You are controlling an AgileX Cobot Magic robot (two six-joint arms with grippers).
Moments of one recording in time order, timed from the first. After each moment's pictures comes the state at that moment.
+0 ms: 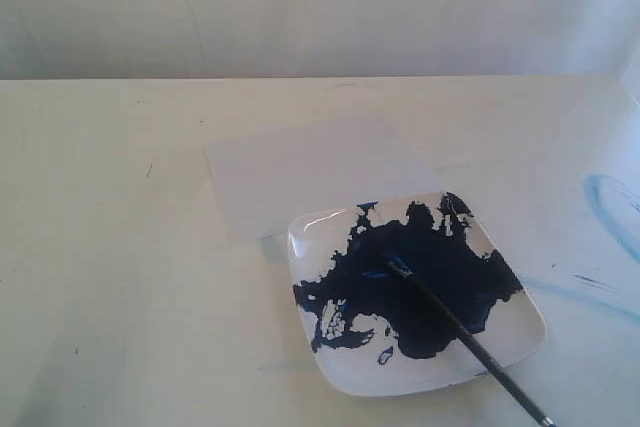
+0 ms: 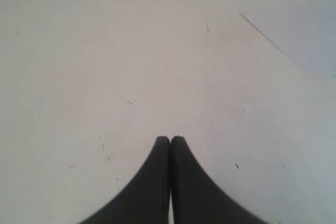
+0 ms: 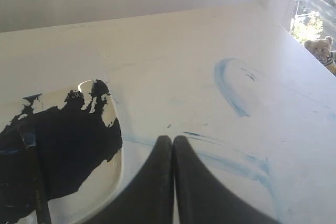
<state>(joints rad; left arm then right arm) -0.06 0.00 0.02 -0.06 0.40 0.00 0.16 0.01 0.00 -0.08 0.34 0.15</state>
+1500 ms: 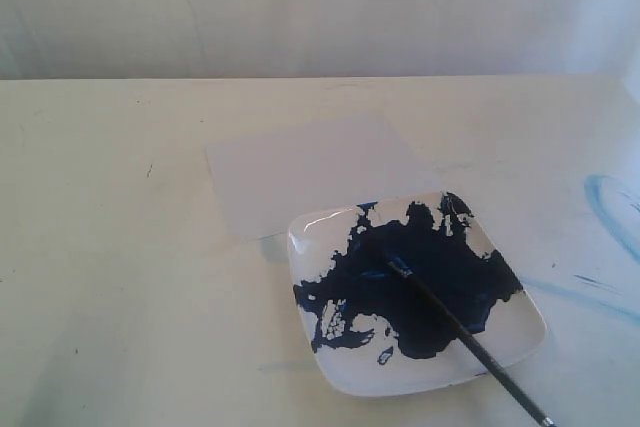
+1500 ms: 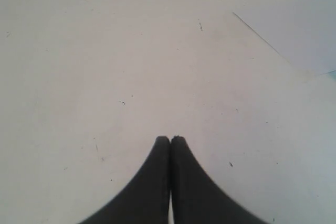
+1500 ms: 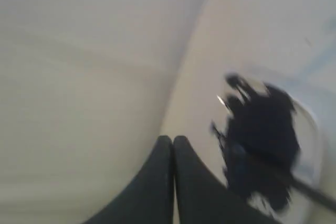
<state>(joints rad) -0.08 0.00 0.02 -0.06 0.40 0.00 0.16 0.01 -0.06 0.40 0.35 0.95</state>
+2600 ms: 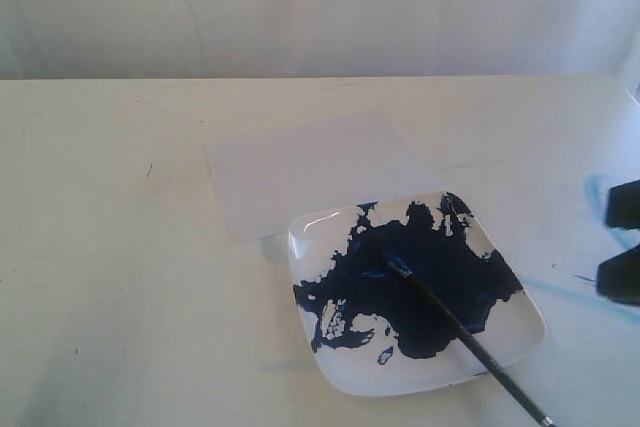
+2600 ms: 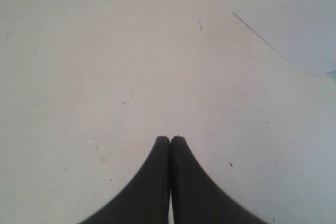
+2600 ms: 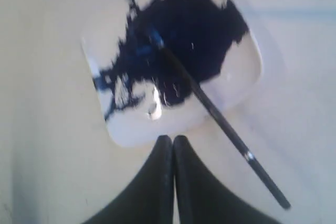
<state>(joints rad) -0.08 0.00 0.02 -0.06 0.40 0.00 0.17 0.82 -0.70 0.44 1.03 0.11</state>
